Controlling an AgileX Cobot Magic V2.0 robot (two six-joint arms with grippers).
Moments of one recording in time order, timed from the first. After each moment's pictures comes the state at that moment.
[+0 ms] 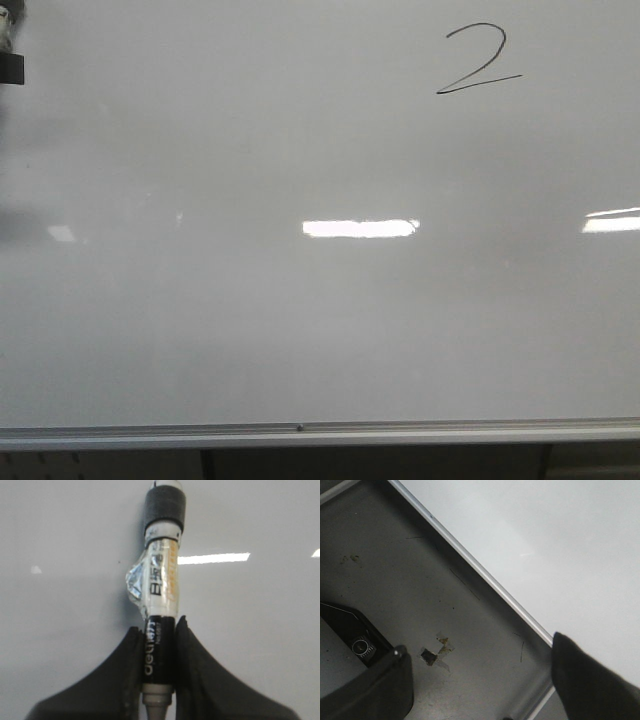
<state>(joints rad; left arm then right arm) -0.08 1.55 -0.68 -0.05 -0.61 0.02 0.53 0.68 -0.79 -0.03 1.04 -0.26</state>
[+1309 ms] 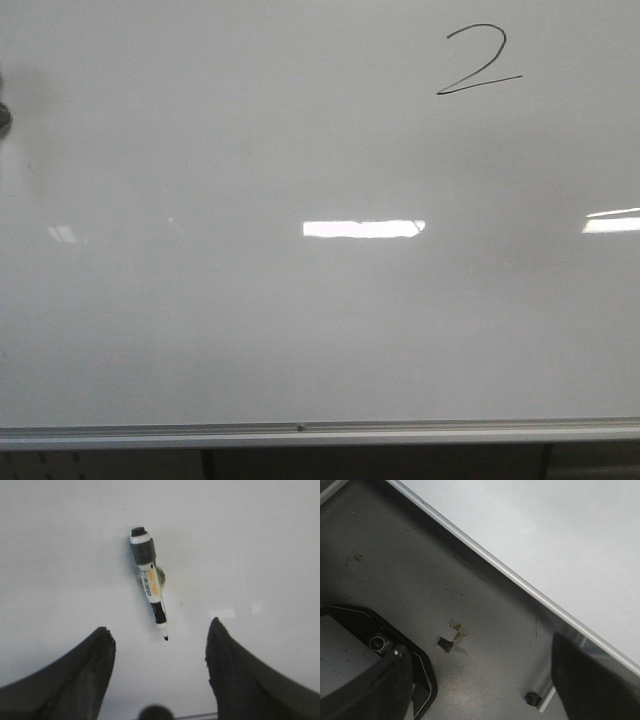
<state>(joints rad) -0.08 1.04 -0.98 0.00 0.65 0.03 0.53 0.68 -0.79 -0.06 1.11 -0.07</state>
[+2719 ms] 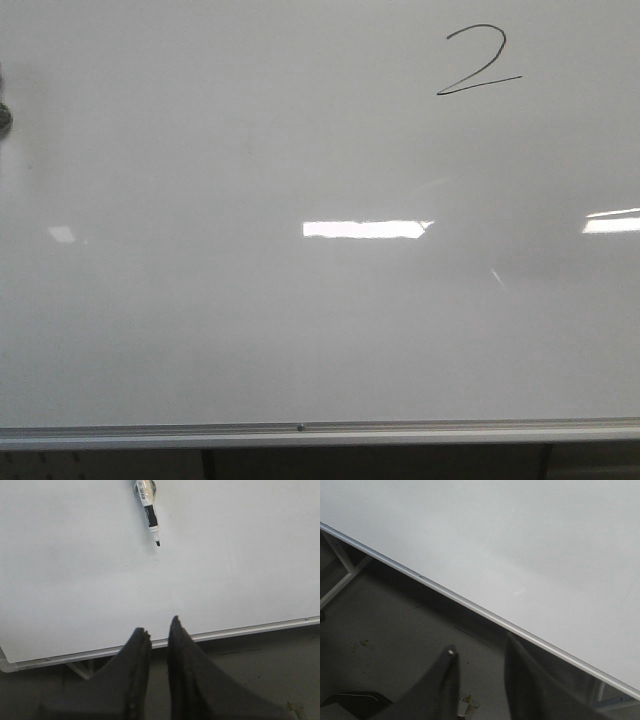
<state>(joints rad) -0.08 0.46 -0.69 -0.01 0.90 0.06 0.53 0.41 -0.72 -0.07 0.99 0.04</state>
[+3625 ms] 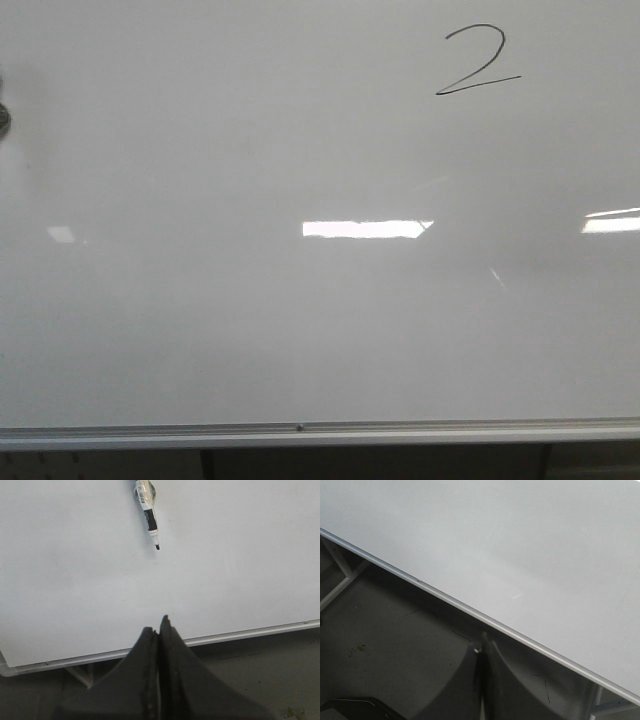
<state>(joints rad) -0.08 0.43 -0.68 -0.01 0.90 0.06 0.53 0.41 -0.72 -0.08 0.98 0.04</state>
